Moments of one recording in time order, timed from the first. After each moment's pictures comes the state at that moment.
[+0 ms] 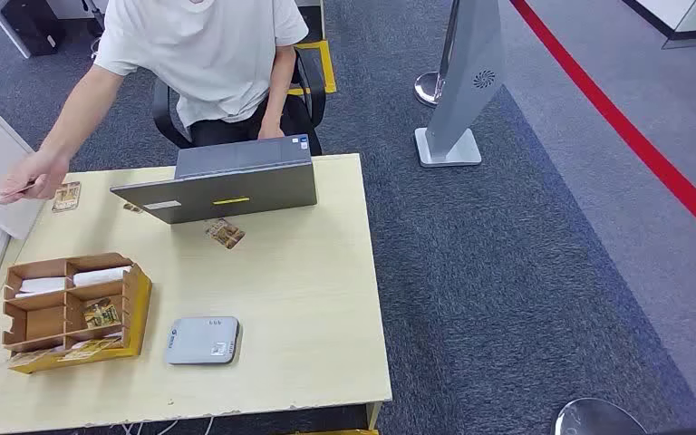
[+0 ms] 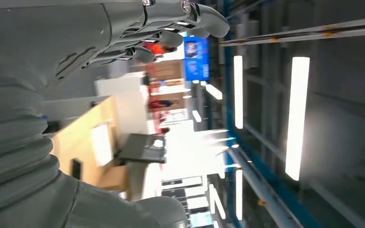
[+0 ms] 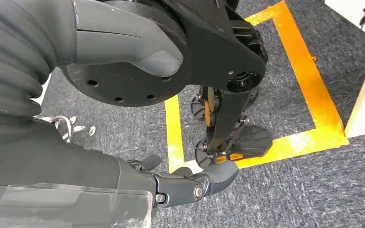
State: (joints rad) left arm 0.01 -0.20 1.18 -2.09 0.17 0.28 -0.69; right arm -0.01 0.01 0.62 -0.14 -0.89 -0.02 -0.17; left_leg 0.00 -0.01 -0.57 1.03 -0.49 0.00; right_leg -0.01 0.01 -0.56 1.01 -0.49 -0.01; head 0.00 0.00
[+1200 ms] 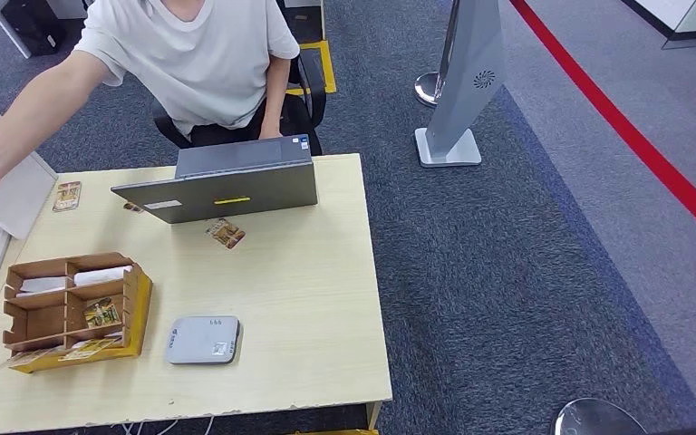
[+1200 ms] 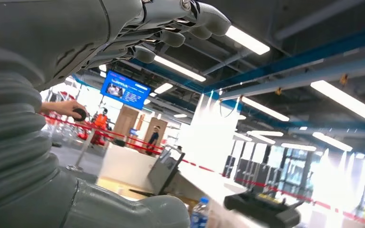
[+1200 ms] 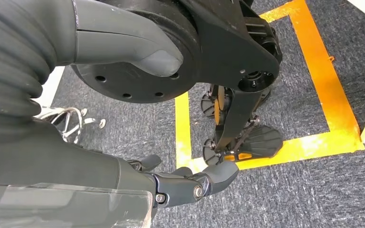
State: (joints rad) left arm 0.07 0.27 0.82 -1.97 -0.82 0.19 -0.24; right arm -0.02 -0.01 0.68 -0.14 -0.91 -0.01 -0.14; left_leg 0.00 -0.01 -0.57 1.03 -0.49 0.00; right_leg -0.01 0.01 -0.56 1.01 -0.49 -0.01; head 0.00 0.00
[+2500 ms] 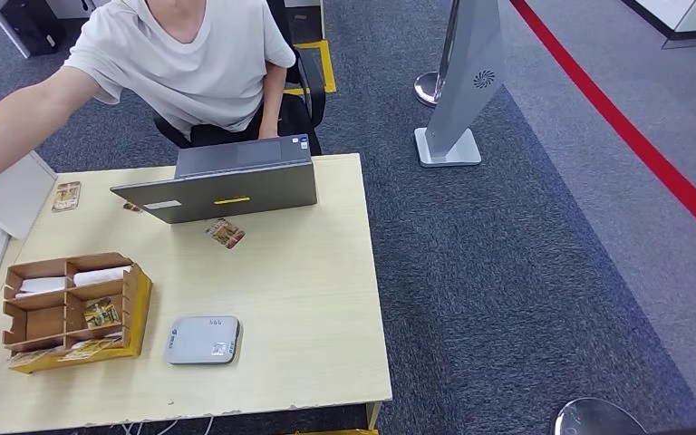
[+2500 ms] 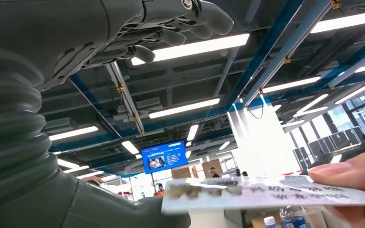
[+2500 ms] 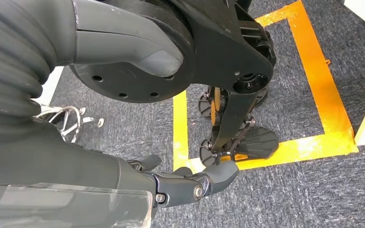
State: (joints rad) left arm 0.01 0.60 0.52 -1.84 -1.33 -0.08 0.16; right arm -0.03 -0.02 0.70 -0.14 -0.93 0.00 -0.14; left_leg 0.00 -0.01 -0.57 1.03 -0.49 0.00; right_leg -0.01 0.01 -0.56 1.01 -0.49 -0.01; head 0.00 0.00
